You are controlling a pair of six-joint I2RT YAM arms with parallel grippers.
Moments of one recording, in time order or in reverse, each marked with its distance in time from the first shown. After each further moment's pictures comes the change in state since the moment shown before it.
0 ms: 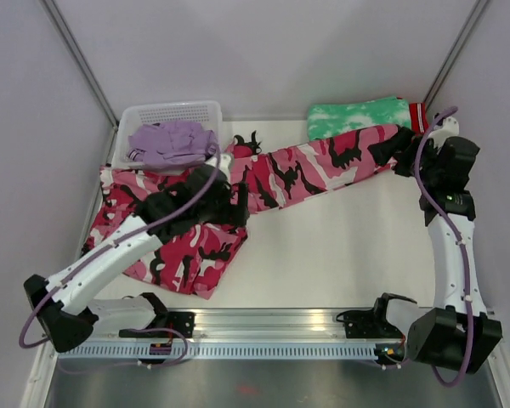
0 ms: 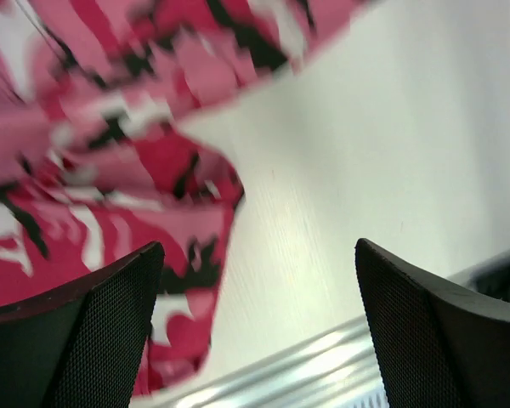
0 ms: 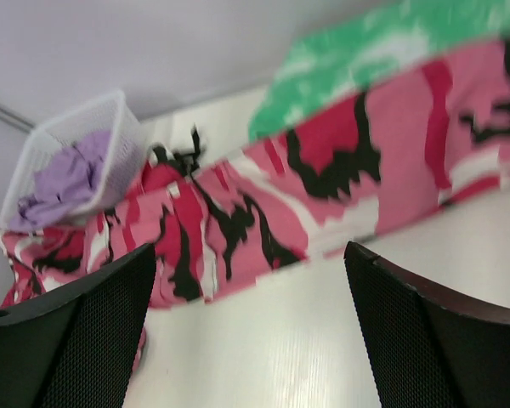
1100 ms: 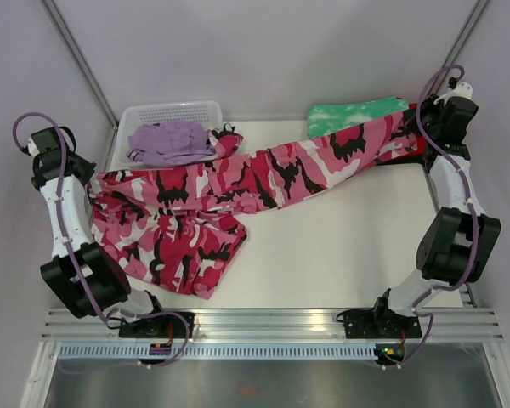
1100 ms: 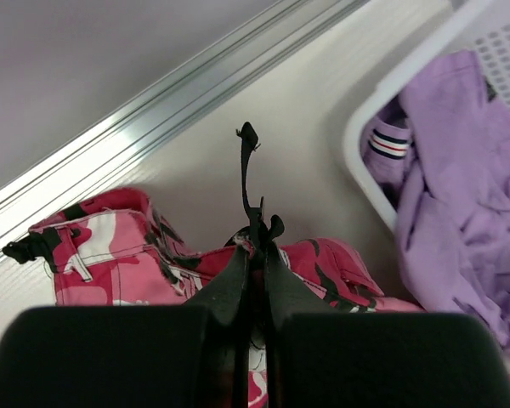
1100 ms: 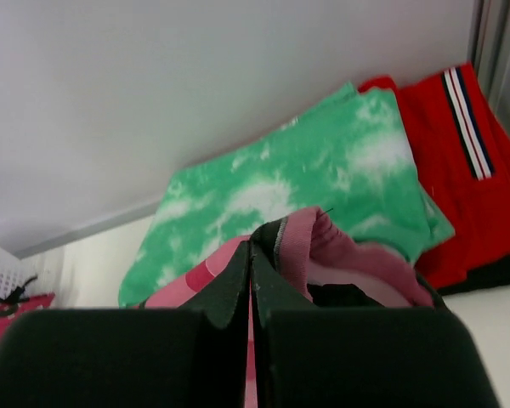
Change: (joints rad) left arm 1.195 0.249 0.099 0.116 0.097 -0.081; right arm -0.056 0.552 0.279 0.271 0.204 -0.012
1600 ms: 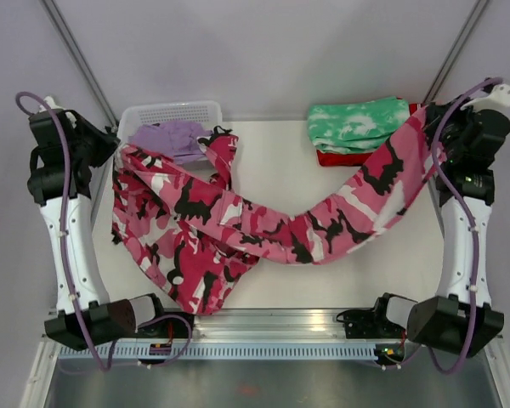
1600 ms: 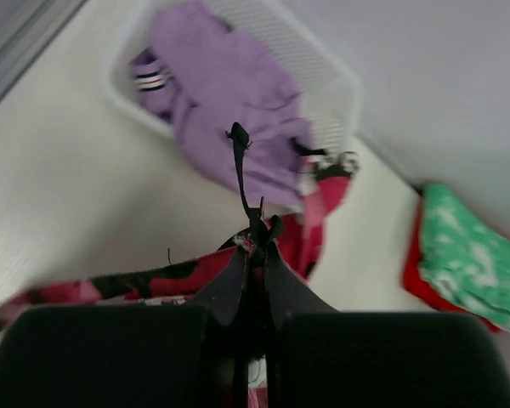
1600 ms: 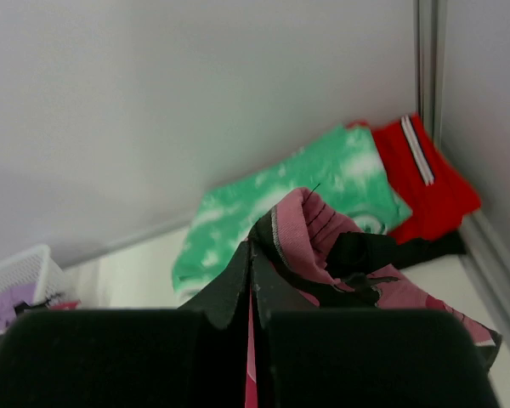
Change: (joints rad) left arm -0.201 -0.232 0.218 -0.110 0.297 -0.064; right arm -0.002 -0.474 -0.022 -0.195 0.093 -0.005
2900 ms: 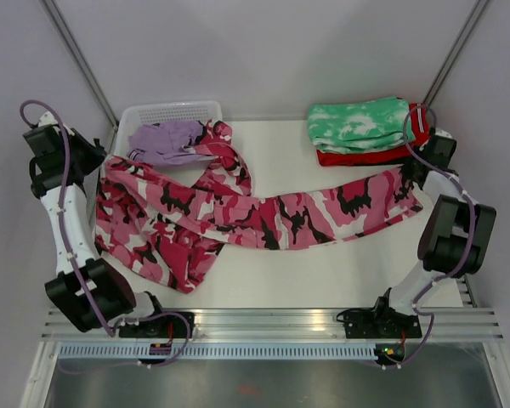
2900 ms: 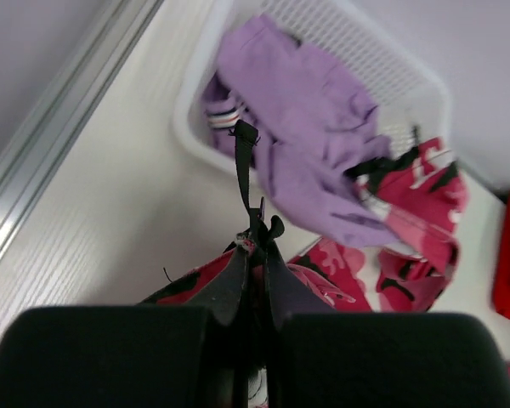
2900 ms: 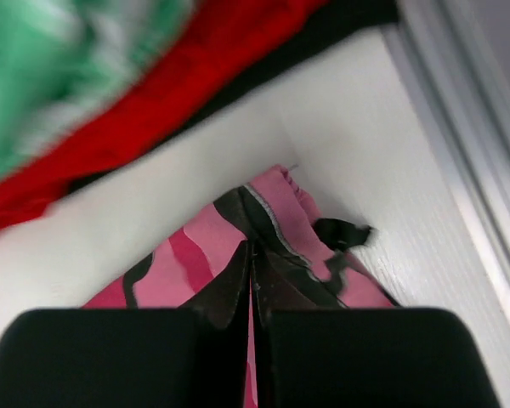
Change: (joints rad) left arm 0.202 0.181 -0.298 0.301 0.103 0.237; right arm -0.036 0.629 -0.184 0.050 0.127 -0.189
